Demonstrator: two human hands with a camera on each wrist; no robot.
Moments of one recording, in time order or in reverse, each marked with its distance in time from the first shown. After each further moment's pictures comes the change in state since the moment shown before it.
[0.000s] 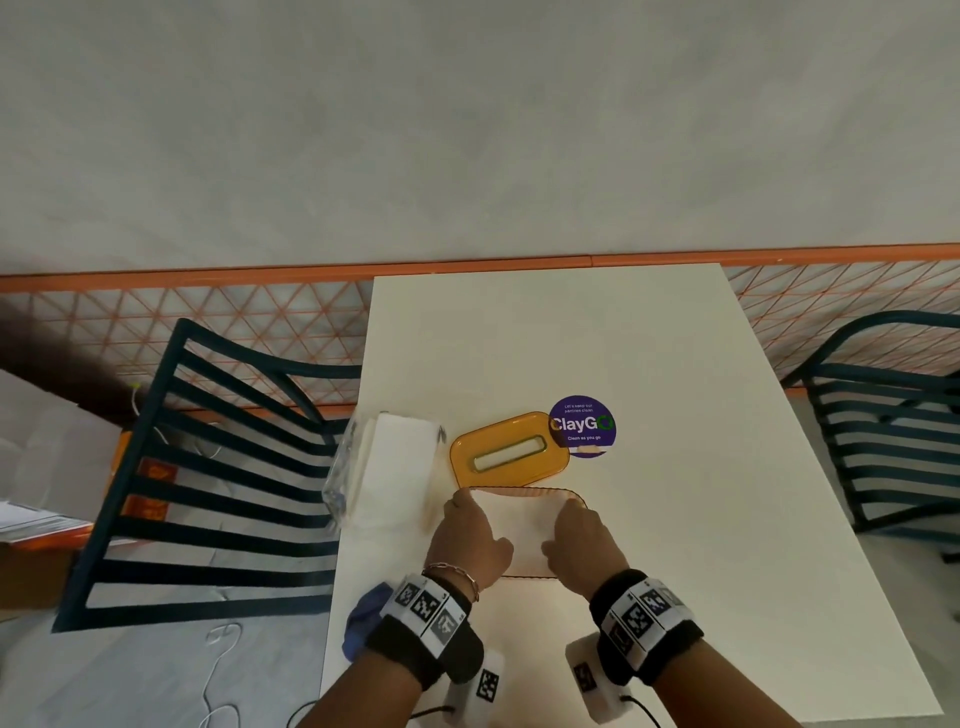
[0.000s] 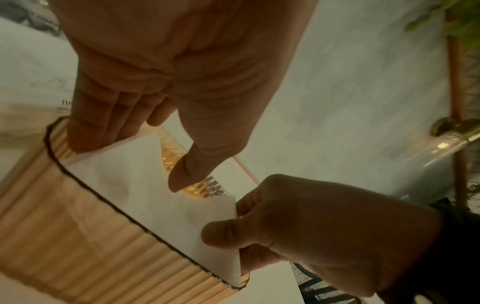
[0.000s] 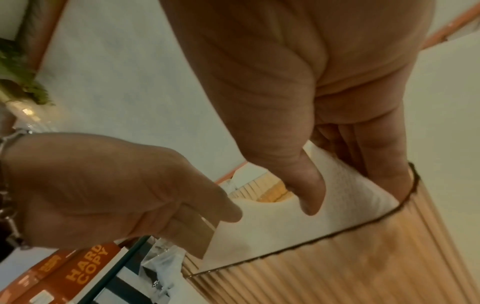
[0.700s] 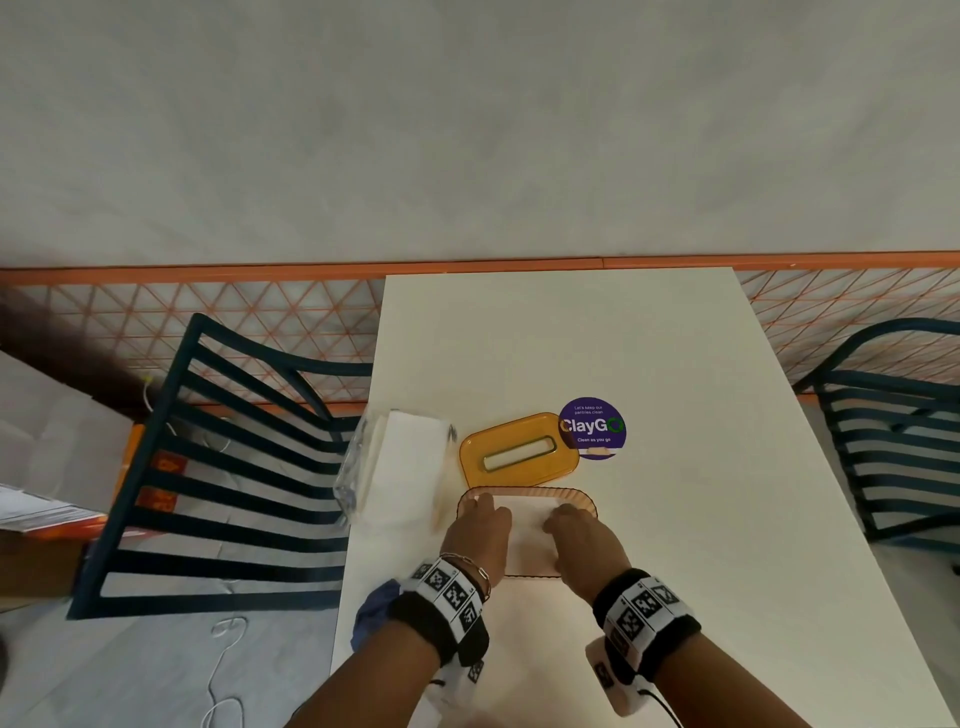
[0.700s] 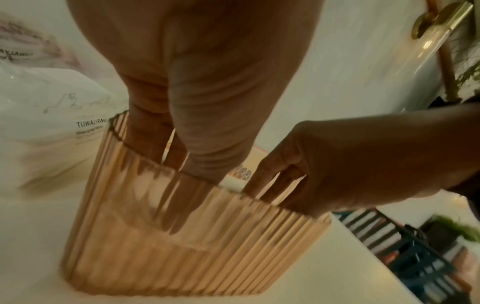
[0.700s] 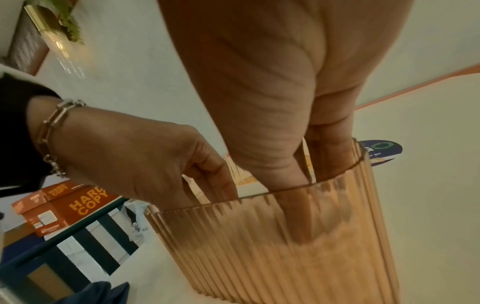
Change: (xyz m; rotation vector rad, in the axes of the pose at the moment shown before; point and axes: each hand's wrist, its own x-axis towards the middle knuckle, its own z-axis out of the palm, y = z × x) left_hand 0.023 -0.021 0.014 0.509 -0.040 0.381; right_hand 0.008 0.006 0.013 -0.330 0.050 -0.302
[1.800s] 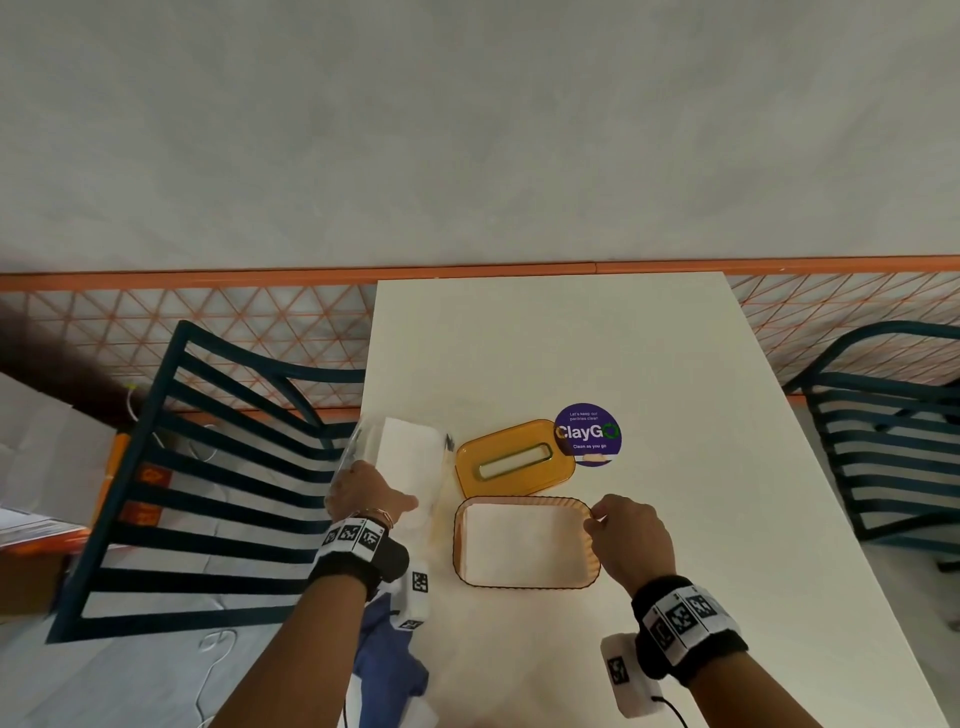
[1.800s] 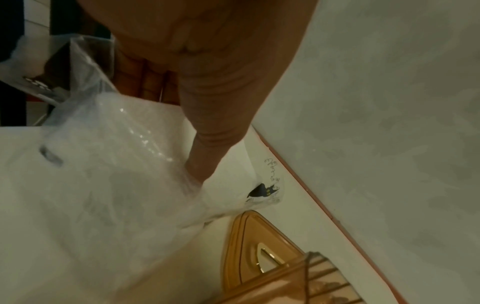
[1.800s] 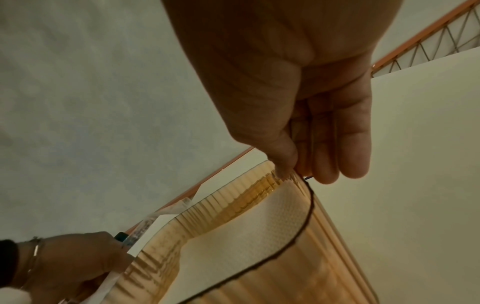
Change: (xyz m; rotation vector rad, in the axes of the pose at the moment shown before) left_hand 0.048 -0.127 -0.034 -0.246 0.181 -0.773; right_hand 0.004 0.032 -0.024 0.296 0.156 0.493
